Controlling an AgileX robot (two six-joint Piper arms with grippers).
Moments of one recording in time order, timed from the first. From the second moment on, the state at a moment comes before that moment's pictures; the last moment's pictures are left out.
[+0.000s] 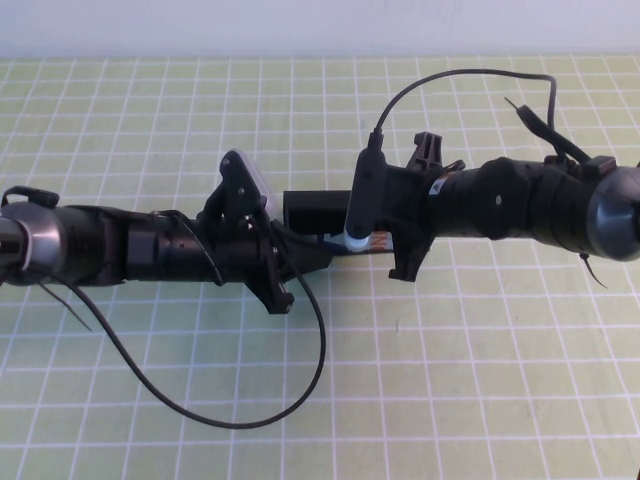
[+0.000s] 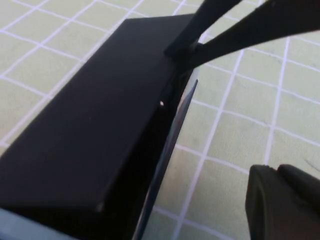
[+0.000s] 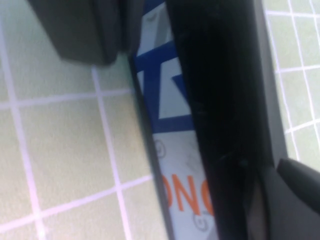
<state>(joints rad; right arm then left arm) 0.53 1.94 -1.29 0.42 0.14 -1.36 -0.29 2.00 -1.09 -1.70 0.87 2.24</state>
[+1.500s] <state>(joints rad) 0.53 1.94 -1.33 0.46 0.22 -1.35 -0.28 2.00 -1.16 -1.70 0.74 2.34</state>
